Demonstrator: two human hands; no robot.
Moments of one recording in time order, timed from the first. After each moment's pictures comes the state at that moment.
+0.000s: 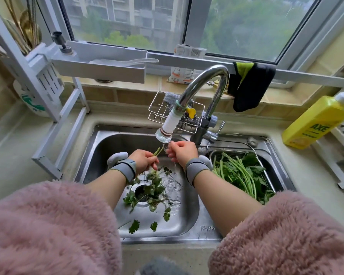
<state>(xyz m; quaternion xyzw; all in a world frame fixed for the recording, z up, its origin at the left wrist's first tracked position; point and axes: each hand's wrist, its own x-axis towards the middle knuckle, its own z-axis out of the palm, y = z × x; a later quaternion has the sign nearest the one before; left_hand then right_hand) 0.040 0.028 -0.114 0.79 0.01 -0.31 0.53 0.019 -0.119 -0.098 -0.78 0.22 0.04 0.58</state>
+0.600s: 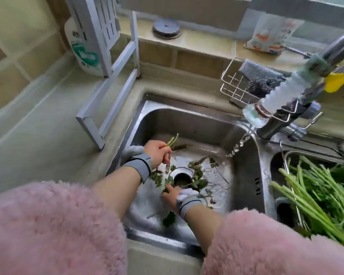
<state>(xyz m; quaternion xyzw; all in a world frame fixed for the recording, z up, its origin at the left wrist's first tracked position) 0.054 0.117 -0.201 0.83 0.08 -0.19 0.51 0.002 0.008 -0.310 -0.88 -0.24 0.41 -0.05</state>
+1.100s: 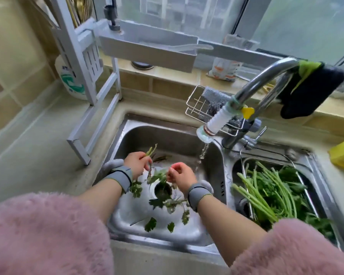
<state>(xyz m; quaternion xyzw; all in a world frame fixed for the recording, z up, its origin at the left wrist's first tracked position) 0.036 0.113 -0.163 0.84 0.10 -0.20 0.50 0.008 -0.045 -0.194 -0.78 0.17 0.17 0.58</state>
